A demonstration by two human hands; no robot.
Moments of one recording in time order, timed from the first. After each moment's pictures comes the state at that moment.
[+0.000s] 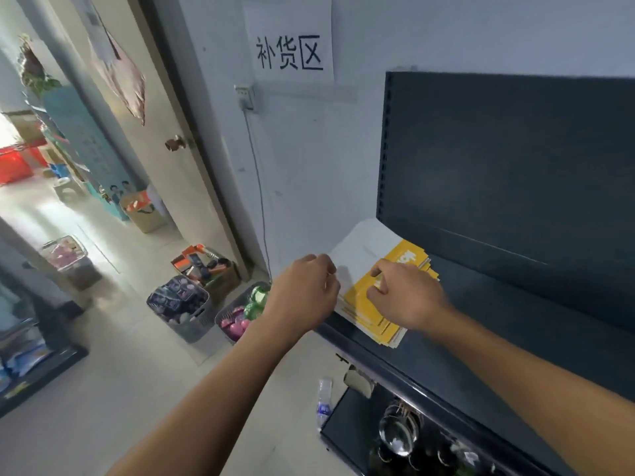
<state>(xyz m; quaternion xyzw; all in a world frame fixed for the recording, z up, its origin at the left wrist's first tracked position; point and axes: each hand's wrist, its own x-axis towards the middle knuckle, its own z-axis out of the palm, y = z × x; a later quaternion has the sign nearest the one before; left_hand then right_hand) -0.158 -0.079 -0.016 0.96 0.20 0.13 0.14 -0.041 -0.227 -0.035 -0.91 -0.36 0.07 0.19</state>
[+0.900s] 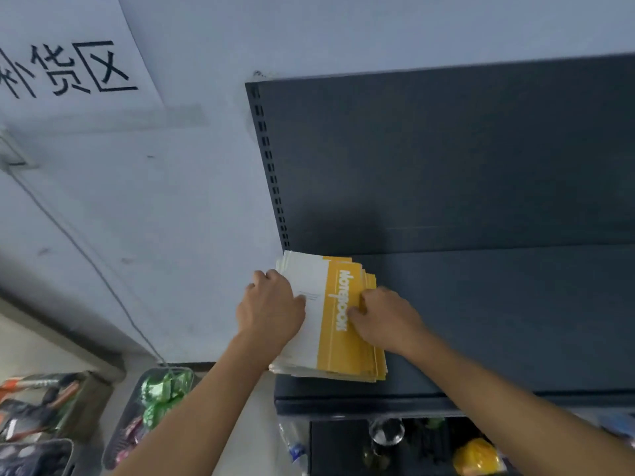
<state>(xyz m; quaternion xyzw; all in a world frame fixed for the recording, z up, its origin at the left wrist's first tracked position) -0.016 -0.007 -0.045 0.99 0.08 -0.02 0.11 -0.025 -0.196 -0.066 -0.97 -0.01 0.12 0.23</state>
